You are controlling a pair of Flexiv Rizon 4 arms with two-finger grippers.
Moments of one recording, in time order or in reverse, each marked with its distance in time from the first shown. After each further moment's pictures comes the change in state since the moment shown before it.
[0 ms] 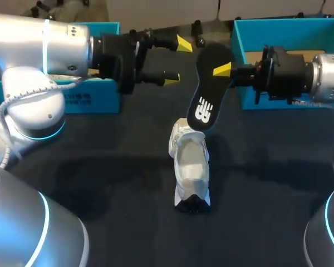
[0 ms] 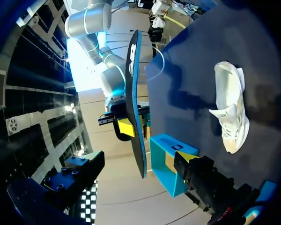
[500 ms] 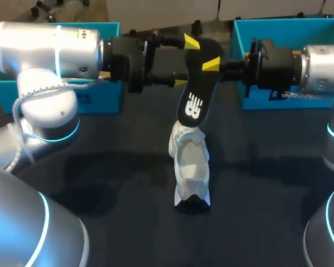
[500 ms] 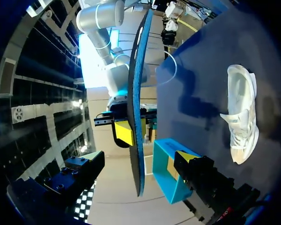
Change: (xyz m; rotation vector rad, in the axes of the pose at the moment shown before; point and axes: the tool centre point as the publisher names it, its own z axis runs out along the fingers) left arm 0.002 0.008 0.021 0.022 -0.066 -0.092; right arm 0.010 0.001 0.022 0.034 -0.014 -0.022
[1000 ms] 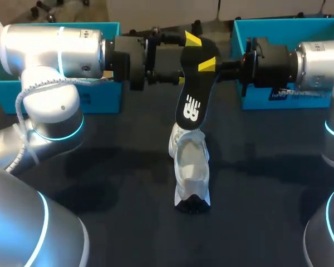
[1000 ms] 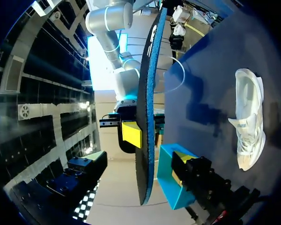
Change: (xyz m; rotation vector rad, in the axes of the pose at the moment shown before) left arm -0.008 -0.001 0.004 0.048 -0.075 -0.039; right arm 0.001 -0.003 0.006 0.036 -0.014 -0.026
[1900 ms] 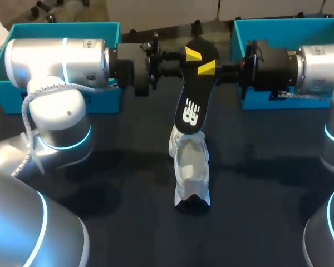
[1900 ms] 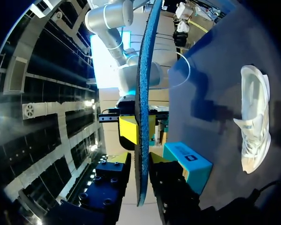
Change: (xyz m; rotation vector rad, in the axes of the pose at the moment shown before) left arm 0.005 -0.002 0.008 -0.028 -0.048 0.002; right arm -0.002 -0.009 0.001 0.002 0.006 -0.012
